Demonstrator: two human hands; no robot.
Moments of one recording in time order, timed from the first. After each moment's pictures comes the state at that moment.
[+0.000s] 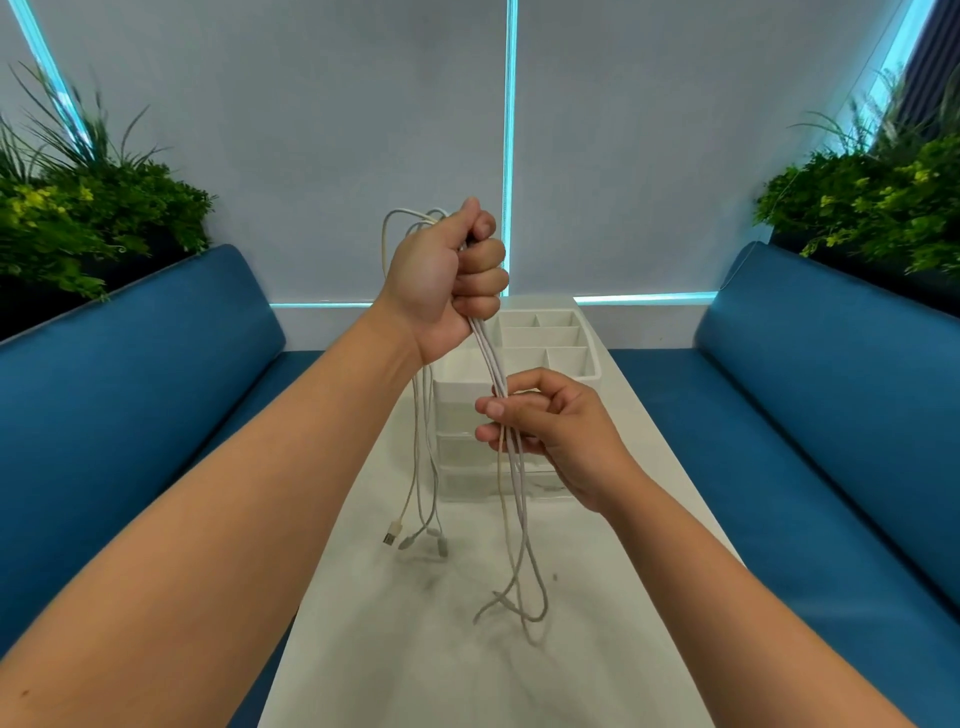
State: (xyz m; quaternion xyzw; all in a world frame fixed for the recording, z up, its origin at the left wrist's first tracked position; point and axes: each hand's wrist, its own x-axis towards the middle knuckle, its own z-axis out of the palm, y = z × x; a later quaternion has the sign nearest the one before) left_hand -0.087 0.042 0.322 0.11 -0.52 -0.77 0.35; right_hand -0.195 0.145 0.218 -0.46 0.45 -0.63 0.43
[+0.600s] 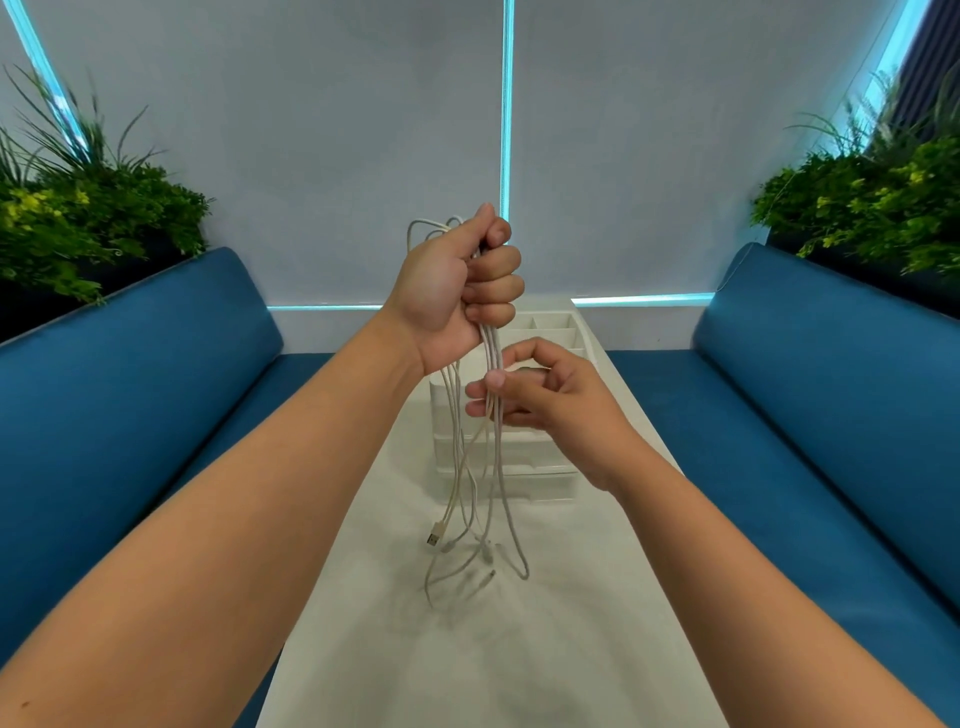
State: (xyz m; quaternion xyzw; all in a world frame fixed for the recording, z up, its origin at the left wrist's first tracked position) left_hand -0.094 0.047 0.320 0.08 -0.52 -0.79 0.32; right_hand -0.198 0.144 0.242 -0.52 0.47 -0.60 0.40
